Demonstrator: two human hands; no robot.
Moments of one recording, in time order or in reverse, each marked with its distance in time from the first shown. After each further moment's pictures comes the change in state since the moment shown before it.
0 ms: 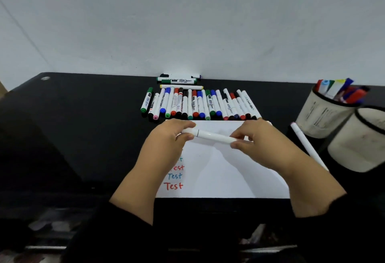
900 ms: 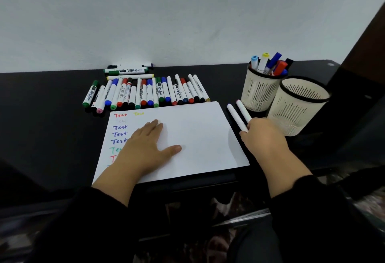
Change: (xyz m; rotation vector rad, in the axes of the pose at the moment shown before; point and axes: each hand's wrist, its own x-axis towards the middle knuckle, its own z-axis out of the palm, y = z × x) left_hand -0.006 0.024 0.073 0.441 -0.402 -0.033; right_hand -0.058 0.092 -0.010 -0.281 0.184 0.536
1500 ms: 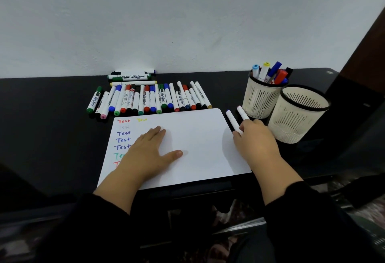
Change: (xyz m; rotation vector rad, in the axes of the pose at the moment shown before) left_hand 0.002 -0.004 0.000 -0.061 0.004 0.013; right_hand 0.006 -0.011 0.012 0.133 0.064 0.028
